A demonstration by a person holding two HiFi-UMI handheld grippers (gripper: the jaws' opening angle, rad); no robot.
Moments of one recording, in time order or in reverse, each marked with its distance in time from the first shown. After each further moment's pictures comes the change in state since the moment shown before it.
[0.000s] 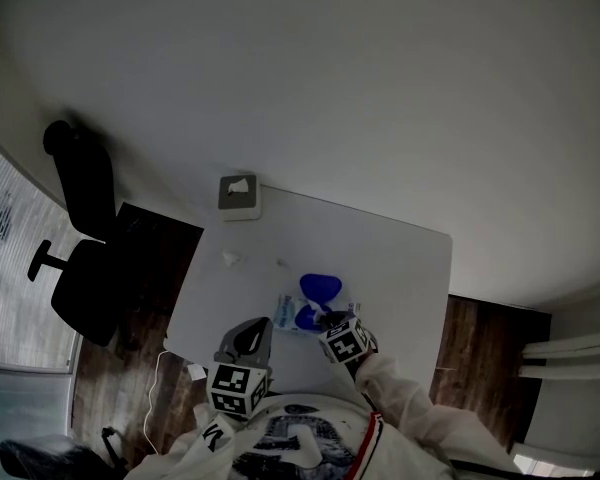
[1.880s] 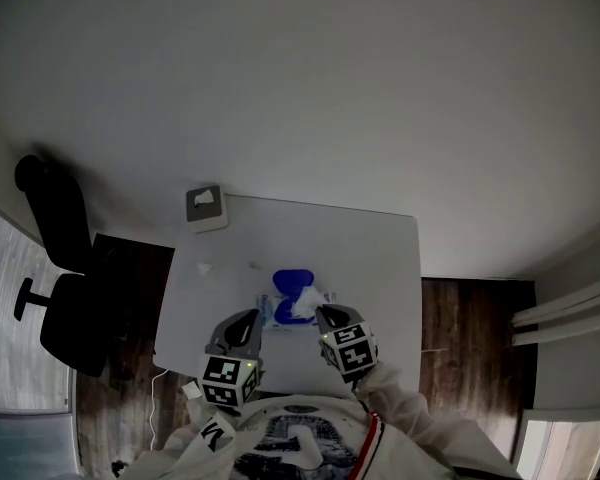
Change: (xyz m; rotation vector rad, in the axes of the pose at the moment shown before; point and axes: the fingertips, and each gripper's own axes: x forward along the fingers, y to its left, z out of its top) left arm 0.007 -0.026 0.019 0.077 -0.040 -0.127; right arm -0.112 -0.014 0.030 0.215 -0.297 -0.171
